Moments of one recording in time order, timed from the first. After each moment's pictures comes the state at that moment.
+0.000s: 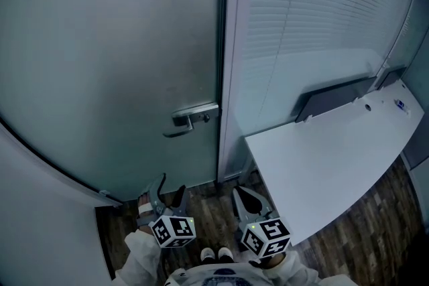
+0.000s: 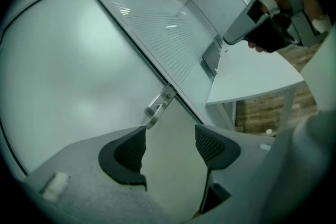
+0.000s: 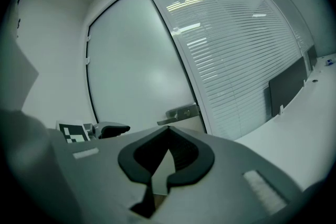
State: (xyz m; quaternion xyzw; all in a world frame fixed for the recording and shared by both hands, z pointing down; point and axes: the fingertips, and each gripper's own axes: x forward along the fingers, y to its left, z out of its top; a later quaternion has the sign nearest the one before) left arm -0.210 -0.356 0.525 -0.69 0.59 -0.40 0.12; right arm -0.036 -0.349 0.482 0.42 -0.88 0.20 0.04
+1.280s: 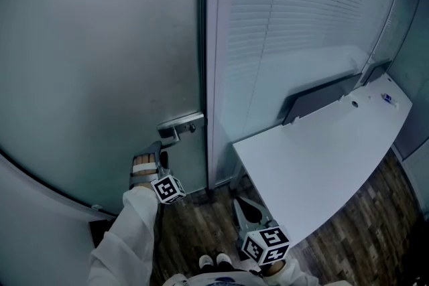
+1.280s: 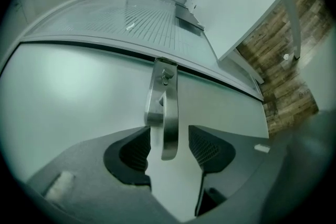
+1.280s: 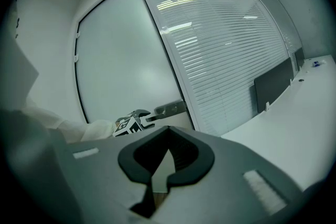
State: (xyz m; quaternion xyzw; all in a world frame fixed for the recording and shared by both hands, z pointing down) left arm -0.250 -0.523 0.572 -0.56 0.50 -0.58 0.31; right arm -0.007 -0.349 0.499 0.47 -0.85 0.22 0.05
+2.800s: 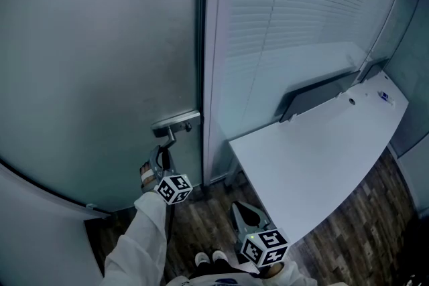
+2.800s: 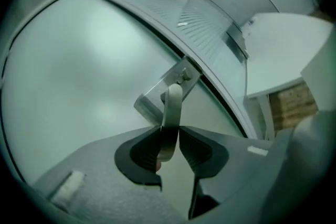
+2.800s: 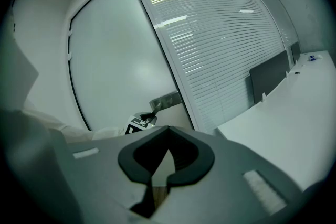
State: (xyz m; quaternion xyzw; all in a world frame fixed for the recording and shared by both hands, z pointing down) left arm -0.248 -0.535 0.596 -0.61 0.68 -0.37 0.17; right arm -0.004 -0.350 0.524 0.47 -0.84 0.25 0.07
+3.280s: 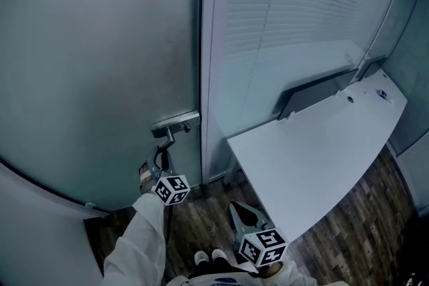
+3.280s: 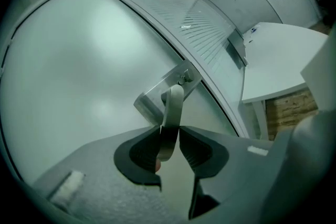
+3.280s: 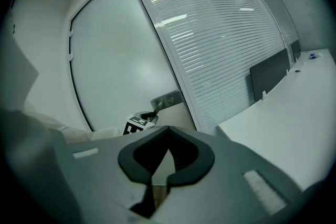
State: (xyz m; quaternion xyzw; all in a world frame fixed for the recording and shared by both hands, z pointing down) left arm -0.244 -0.527 0.596 -0.64 0.67 -0.36 0.14; right arm -0.007 -0.343 0.523 0.47 -0.84 0.26 0.07
